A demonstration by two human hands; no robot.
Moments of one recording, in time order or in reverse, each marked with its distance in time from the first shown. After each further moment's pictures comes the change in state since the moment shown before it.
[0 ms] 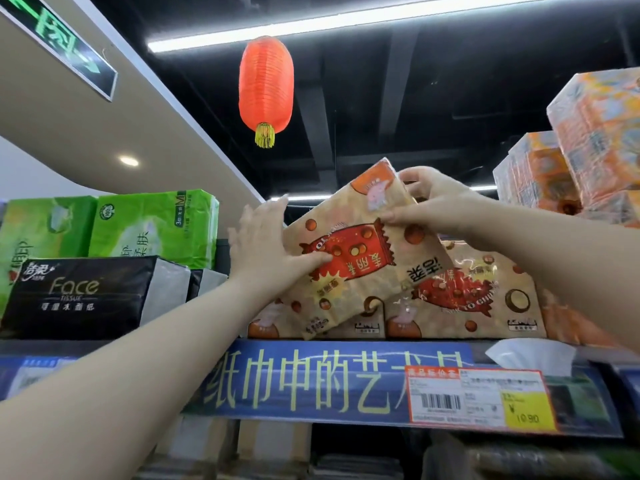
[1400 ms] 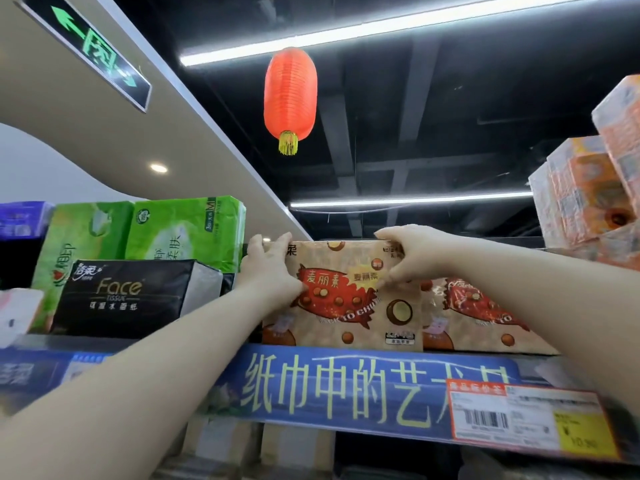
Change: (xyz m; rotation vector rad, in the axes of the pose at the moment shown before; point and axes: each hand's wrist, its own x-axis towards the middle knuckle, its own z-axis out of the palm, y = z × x) left_hand 0.005 -0.042 -0.007 0.118 -0.240 -0.258; right_hand 0.008 -0.008 0.058 -0.591 -0.233 -0.031
